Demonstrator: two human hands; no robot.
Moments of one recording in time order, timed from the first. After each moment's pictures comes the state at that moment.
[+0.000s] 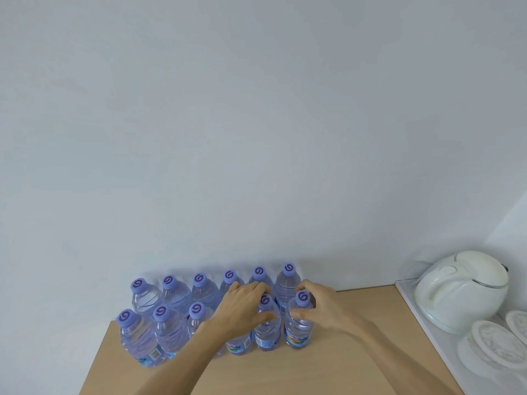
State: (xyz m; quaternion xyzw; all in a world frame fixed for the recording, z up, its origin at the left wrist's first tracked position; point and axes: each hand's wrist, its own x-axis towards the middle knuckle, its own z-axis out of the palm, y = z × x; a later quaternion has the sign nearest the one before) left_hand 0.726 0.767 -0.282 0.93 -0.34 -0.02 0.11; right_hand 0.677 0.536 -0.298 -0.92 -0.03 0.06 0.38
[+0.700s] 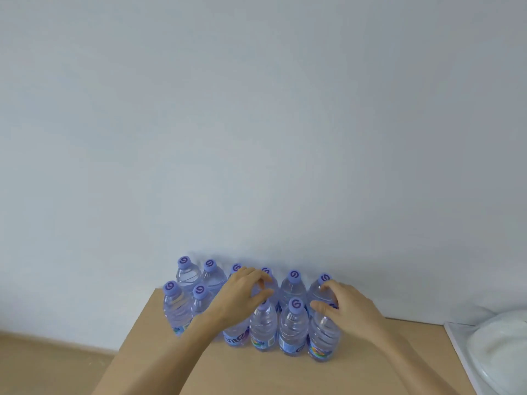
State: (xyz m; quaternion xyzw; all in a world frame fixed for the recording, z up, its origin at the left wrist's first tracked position) left_hand 0.713 0.830 -0.254 0.93 -0.22 0.02 0.30; right_hand 0.699 0.547 -0.274 -0.97 -0.07 0.06 0.21
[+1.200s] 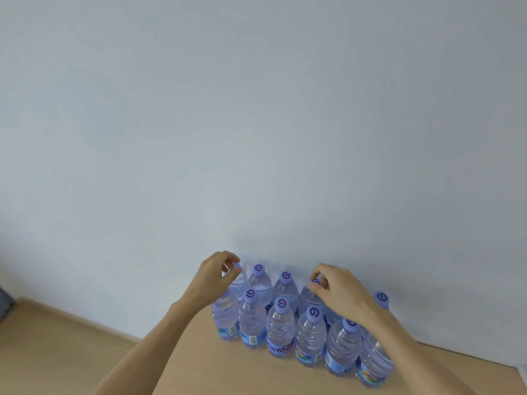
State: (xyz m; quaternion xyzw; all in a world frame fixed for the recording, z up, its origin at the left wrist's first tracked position) left_hand 0.731 0.983 -0.240 0.94 -0.03 0.08 0.34; right_hand 0.745 0.672 -0.234 -0.95 -0.18 0.02 0.26
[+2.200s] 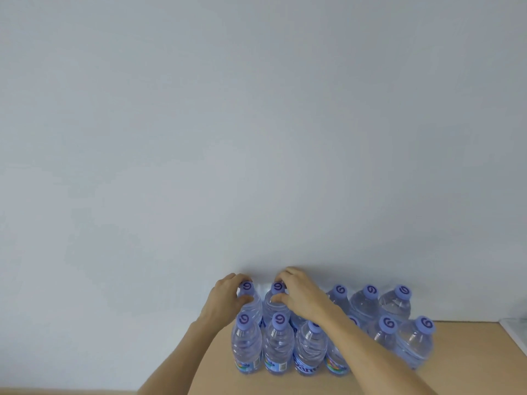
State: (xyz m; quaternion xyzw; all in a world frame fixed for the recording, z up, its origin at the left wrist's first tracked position) left_hand 0.809 1.031 -0.296 0.94 -0.14 0.00 0.29; right_hand 0.795 0.813 -0.279 -0.95 -0.14 0.01 0.27
